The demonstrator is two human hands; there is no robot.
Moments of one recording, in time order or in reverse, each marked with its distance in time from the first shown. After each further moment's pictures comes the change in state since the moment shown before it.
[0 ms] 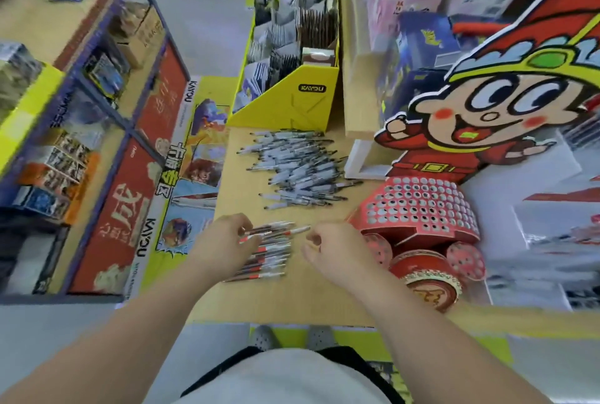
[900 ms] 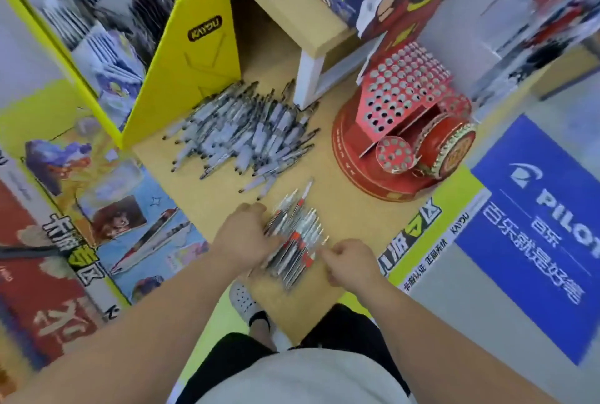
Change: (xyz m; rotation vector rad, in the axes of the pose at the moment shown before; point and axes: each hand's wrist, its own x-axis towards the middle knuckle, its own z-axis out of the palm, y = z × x) left_hand 0.139 -0.061 0.004 0.353 -0.545 0.511; right_hand 0.015 -0.076 0.175 0.730 0.231 1.076
